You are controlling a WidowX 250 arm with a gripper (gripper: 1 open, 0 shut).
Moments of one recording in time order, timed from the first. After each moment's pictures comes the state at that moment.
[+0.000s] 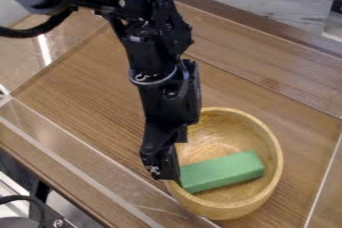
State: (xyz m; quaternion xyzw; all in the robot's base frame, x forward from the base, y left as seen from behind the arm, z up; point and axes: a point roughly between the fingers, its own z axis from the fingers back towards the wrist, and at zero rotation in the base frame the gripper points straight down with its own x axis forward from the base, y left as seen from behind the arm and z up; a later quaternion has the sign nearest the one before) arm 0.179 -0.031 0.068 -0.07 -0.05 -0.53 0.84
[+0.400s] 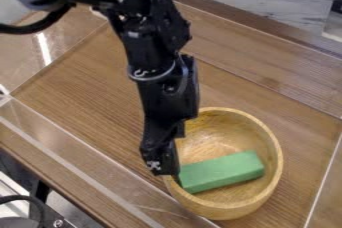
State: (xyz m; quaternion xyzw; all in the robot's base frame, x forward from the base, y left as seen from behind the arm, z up) arm 0.183 -0.028 0.072 -0.07 -0.05 -0.51 0.85
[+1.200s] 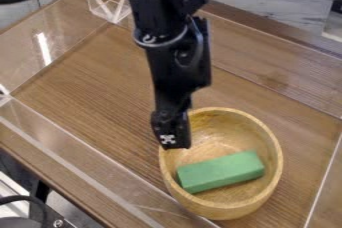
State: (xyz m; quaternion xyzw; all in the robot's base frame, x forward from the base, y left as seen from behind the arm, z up) arm 0.192 -0.033 0.110 -0.03 -0.08 -0.48 0.87
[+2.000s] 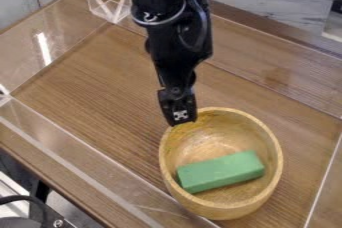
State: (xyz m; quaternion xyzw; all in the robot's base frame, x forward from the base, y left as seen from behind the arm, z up) arm 0.205 -0.026 0.123 0.00 -0.10 -0.40 0.91
